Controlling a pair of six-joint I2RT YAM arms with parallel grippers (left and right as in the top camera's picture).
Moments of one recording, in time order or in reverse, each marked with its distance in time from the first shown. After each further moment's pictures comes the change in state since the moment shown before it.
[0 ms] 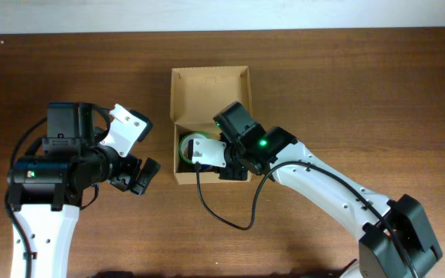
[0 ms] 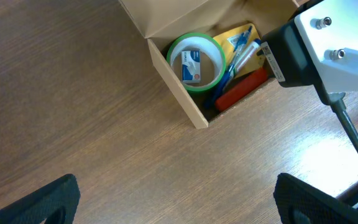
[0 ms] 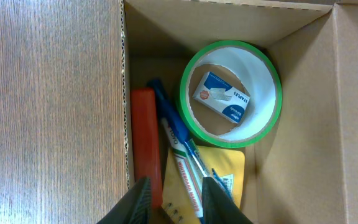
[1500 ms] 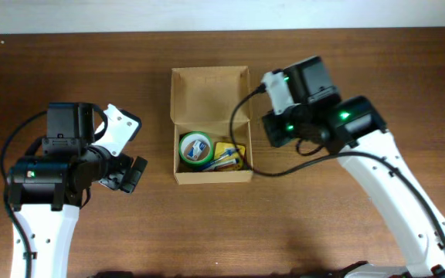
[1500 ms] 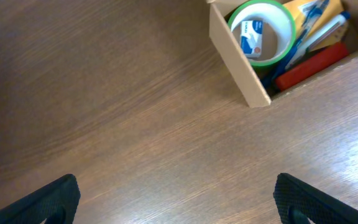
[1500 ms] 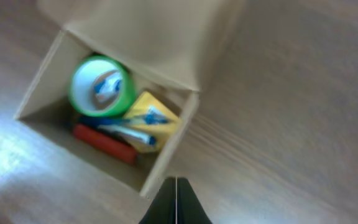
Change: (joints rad) left arm 0.000 0.000 0.000 0.000 -0.233 0.000; right arm -0.291 -0.186 0.258 -0.386 0.084 0.838
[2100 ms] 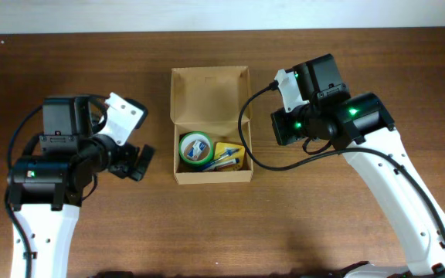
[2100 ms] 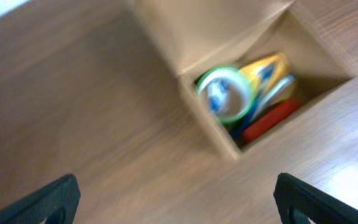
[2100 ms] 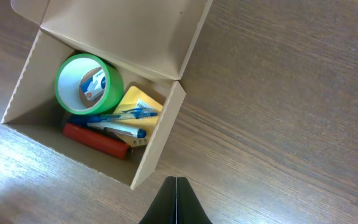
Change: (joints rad) left arm 0.001 0.001 0.000 0.164 0.235 0.000; right arm -0.032 0.000 0.000 -0.023 -0.001 0.025
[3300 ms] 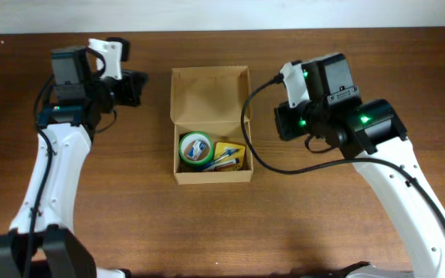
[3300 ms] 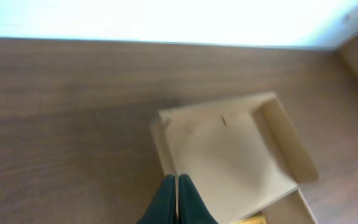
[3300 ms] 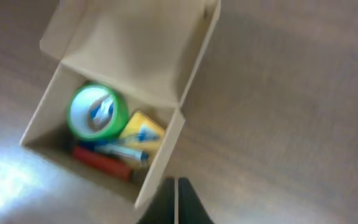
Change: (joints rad) left arm 0.114 0.440 0.000 0.694 0.285 -0.531; right arm -0.013 -0.049 0.000 0.104 0.005 0.005
